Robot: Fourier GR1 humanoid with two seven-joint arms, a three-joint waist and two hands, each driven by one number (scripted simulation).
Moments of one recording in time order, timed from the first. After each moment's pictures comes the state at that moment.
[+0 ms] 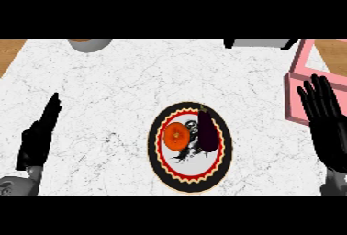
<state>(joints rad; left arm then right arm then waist) -0.09 0.52 -0.20 -1.32 0.19 0.33 -0.08 -0.04 -0.37 0.02 -1.68 -0.37 -0.07 -0.15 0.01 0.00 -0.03</state>
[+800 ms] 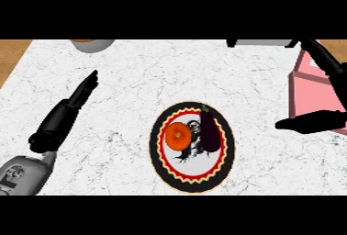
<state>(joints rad) -0.24 0.53 -0.31 -1.49 0.16 0.09 -0.13 -0.38 -0.69 0.15 -1.63 0.02 0.02 0.00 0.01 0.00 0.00</state>
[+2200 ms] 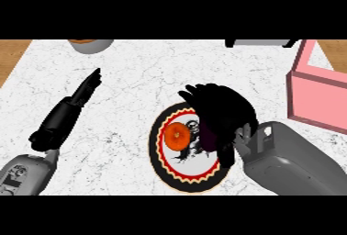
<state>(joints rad) -0.25 0.47 -0.25 -1.51 0.10 0.03 -0.10 -0.77 -0.38 0.63 -1.67 0.34 0.65 0.80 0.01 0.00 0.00</state>
